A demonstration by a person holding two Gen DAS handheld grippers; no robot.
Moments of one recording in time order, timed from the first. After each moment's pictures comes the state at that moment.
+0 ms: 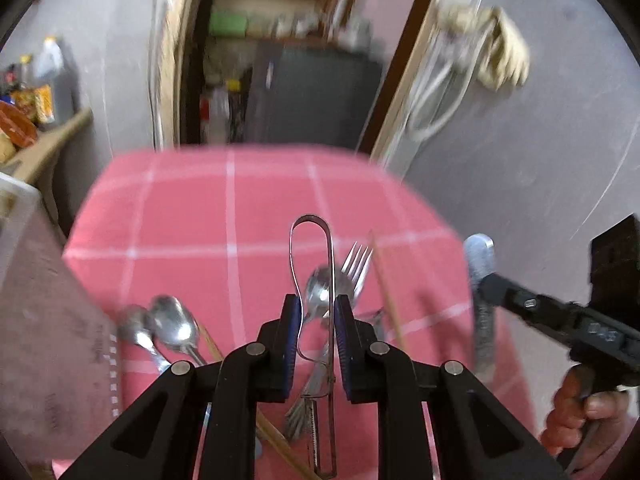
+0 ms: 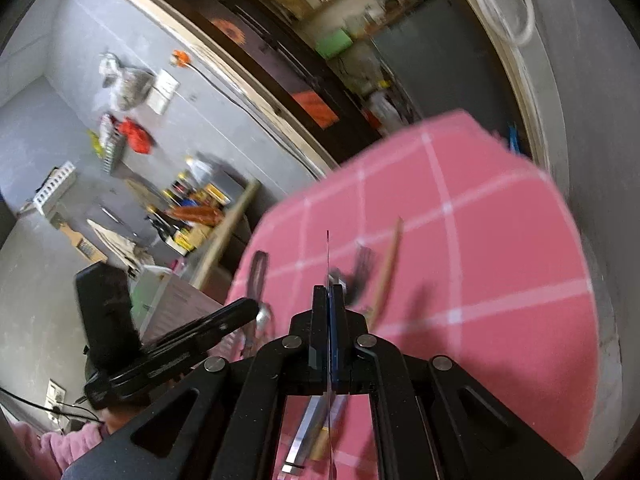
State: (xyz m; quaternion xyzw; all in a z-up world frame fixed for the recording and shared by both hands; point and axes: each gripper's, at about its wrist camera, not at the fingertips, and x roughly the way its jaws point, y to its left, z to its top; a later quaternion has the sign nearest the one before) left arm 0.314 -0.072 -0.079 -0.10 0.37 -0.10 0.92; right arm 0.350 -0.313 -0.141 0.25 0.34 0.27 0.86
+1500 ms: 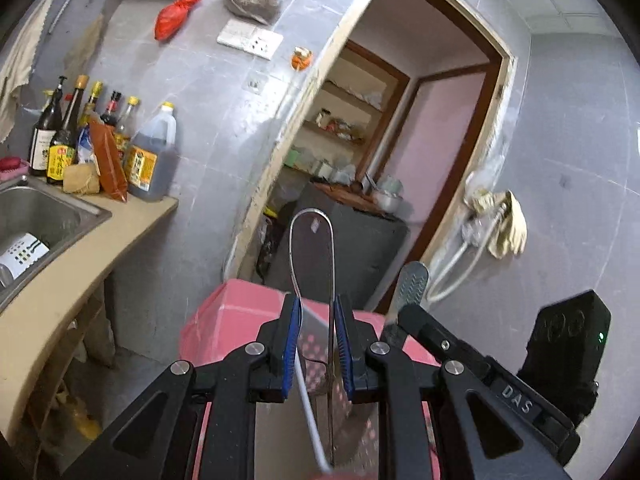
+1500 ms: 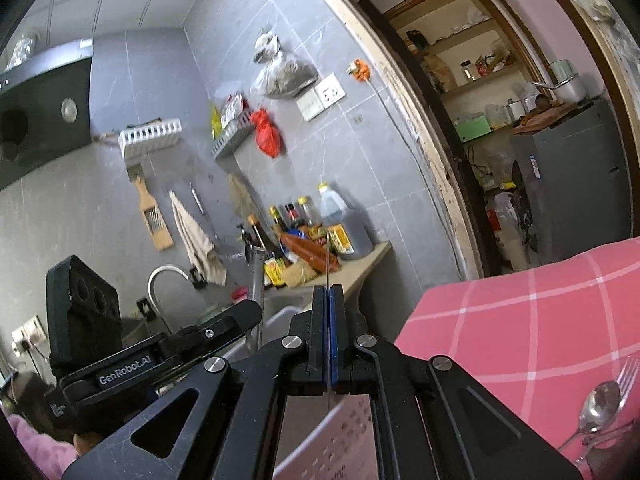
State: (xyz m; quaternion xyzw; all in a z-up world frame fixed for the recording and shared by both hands) left arm 0.239 0.123 -0.039 -0.22 0.15 -0.05 0.96; right arm 0.327 -0.101 -0.074 0.17 0.16 0.40 0.89
